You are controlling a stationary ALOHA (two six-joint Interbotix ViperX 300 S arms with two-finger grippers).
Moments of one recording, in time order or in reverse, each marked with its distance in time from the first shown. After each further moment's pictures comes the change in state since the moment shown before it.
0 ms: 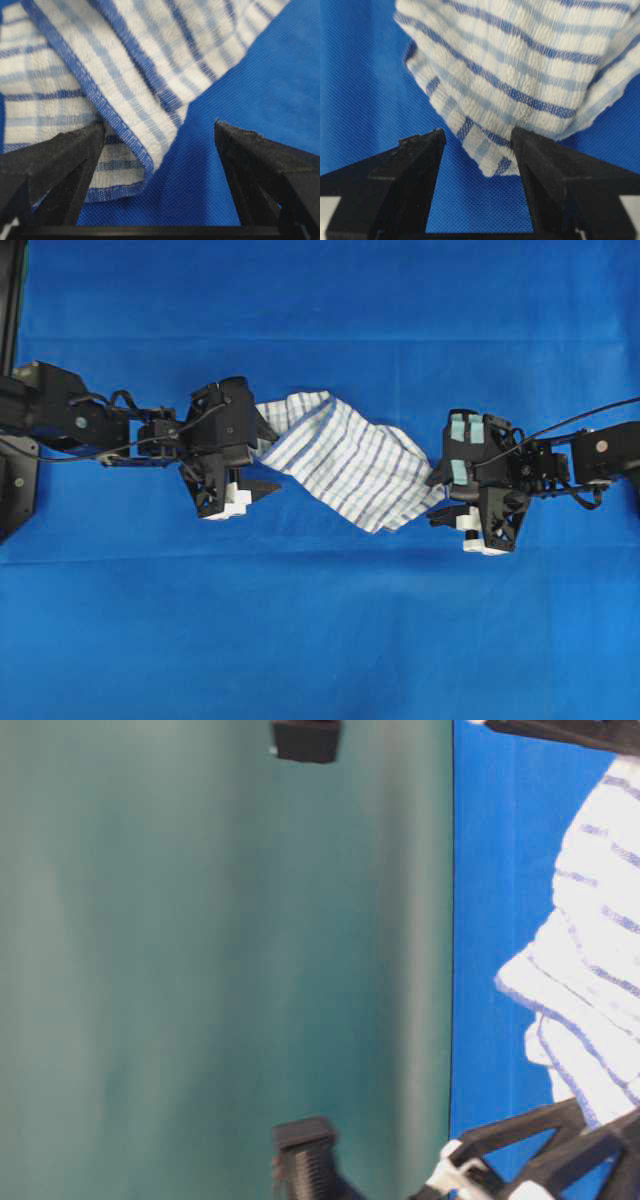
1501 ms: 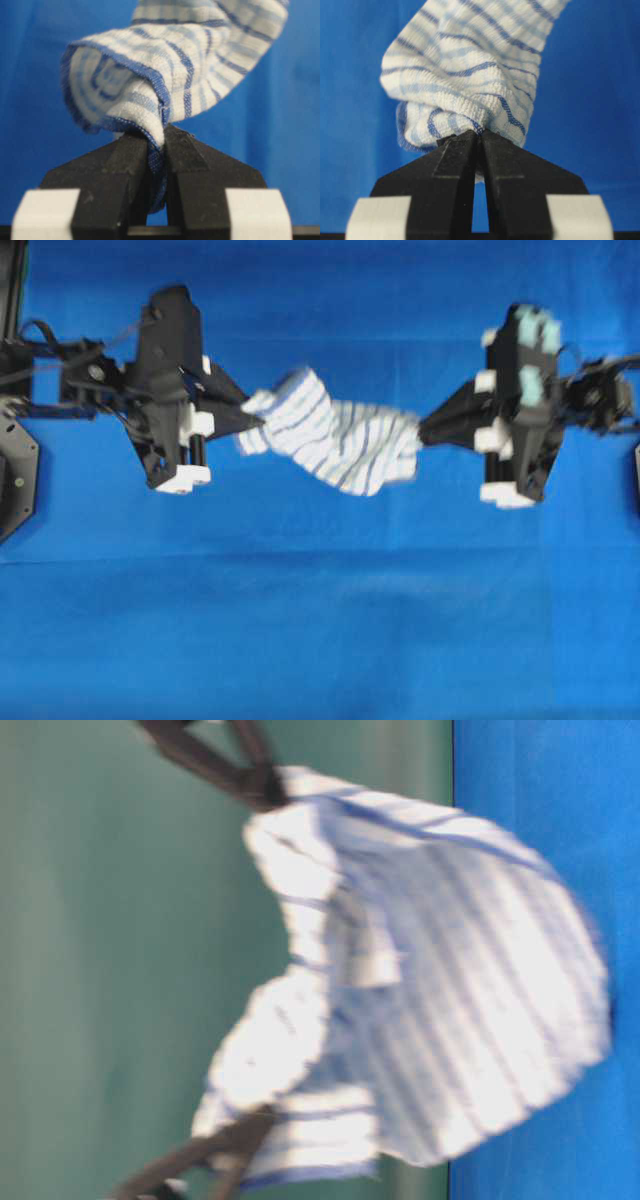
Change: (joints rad) left arm 0.000 -0.549 -0.213 -0.005 0.617 -0.051; right arm -0.084 -0.448 -0.253 -0.089 0.405 -0.015
